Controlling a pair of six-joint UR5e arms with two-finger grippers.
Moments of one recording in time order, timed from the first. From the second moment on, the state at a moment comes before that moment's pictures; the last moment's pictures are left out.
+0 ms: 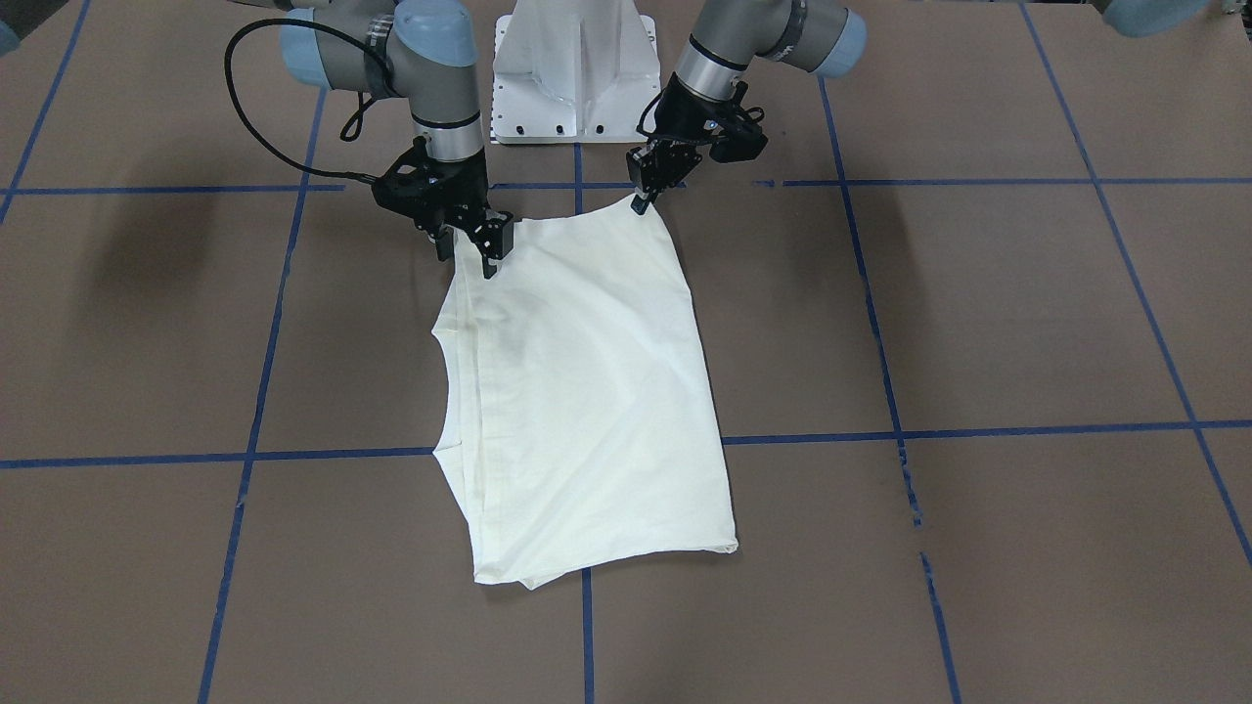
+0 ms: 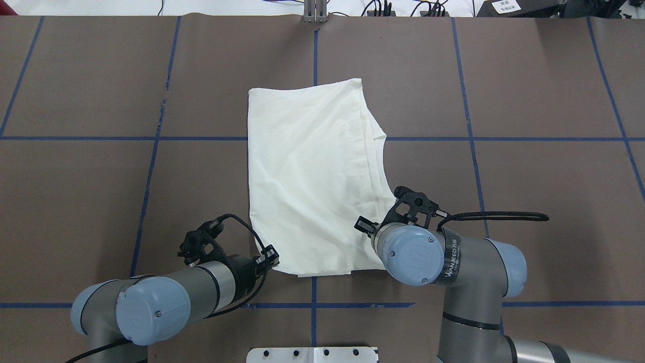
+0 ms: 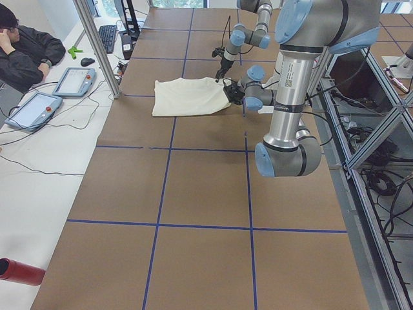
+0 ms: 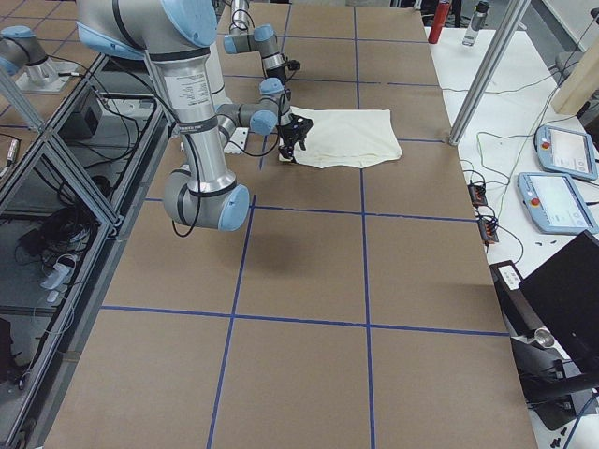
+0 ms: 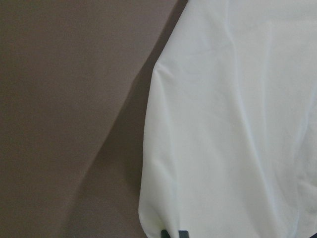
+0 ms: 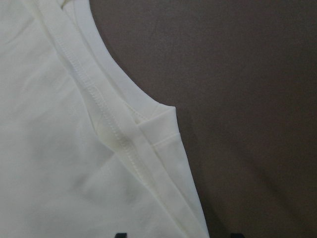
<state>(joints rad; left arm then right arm) -0.17 -1.90 -1.90 -2.14 -1.39 -2.05 0.28 -1.15 1.85 -1.50 1.44 1.90</state>
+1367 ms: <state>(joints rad) -0.17 -1.90 -1.90 -2.14 -1.39 -2.05 0.27 -1.11 1.80 -1.50 1.41 1.90</state>
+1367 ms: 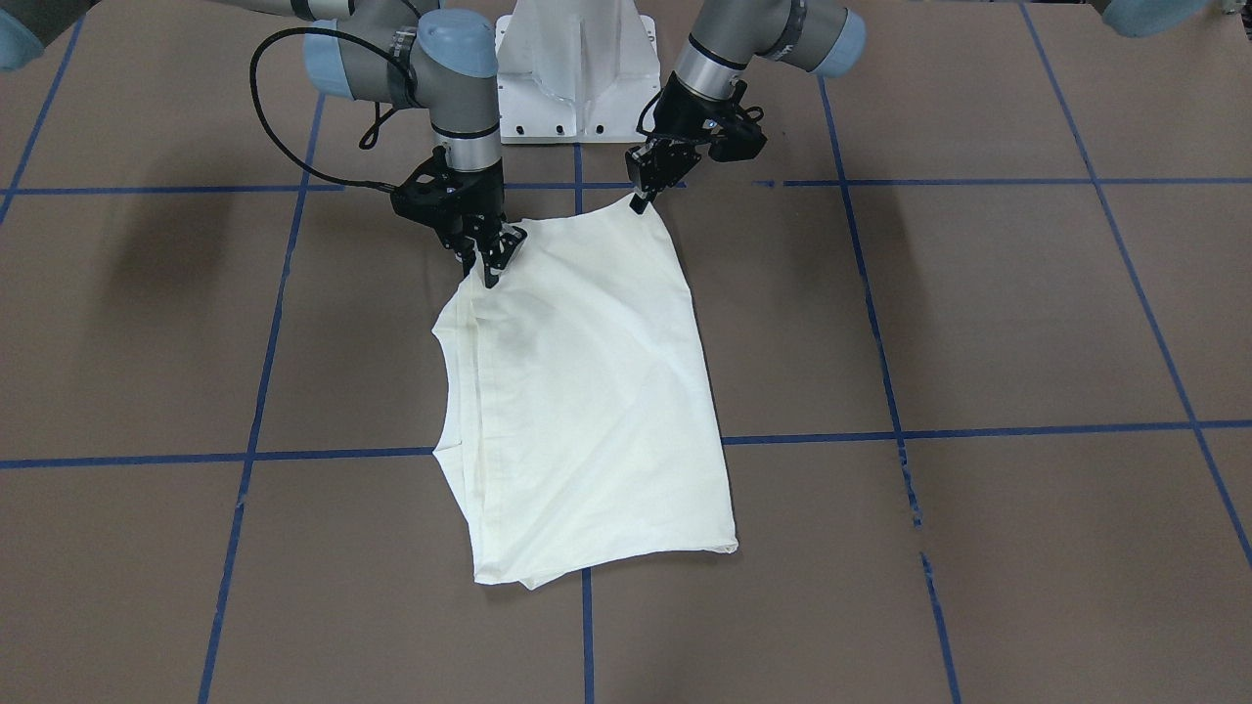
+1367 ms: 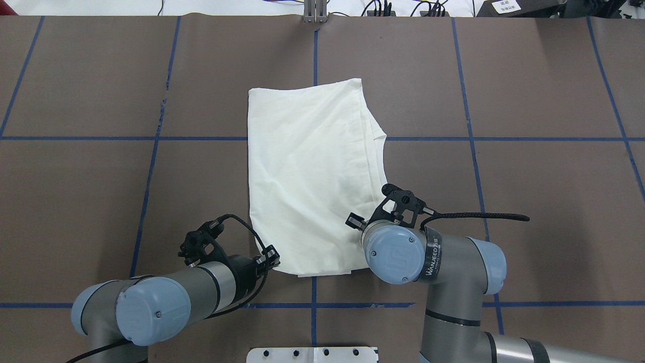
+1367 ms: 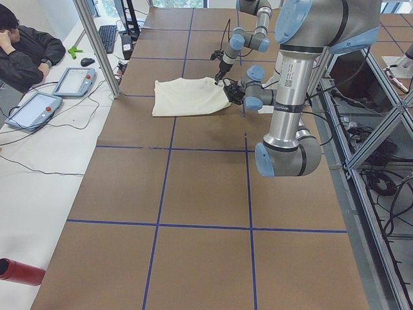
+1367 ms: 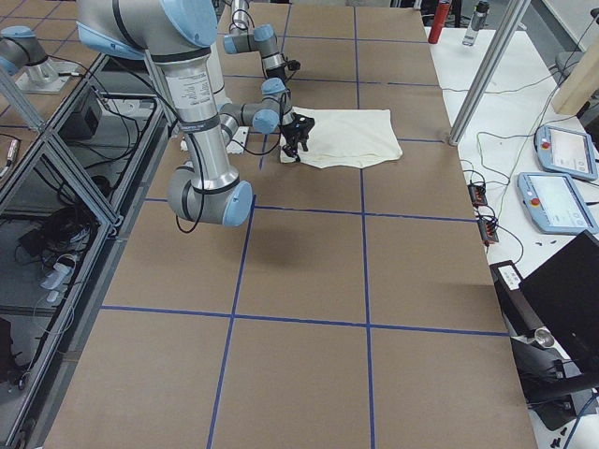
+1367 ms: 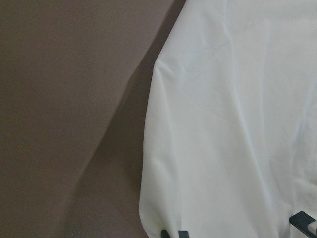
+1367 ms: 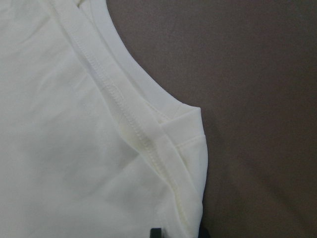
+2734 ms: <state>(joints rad) -0.17 -1.89 -2.39 -1.64 -1.47 -2.00 0.23 -1.21 2.31 -1.77 1.45 1.93</state>
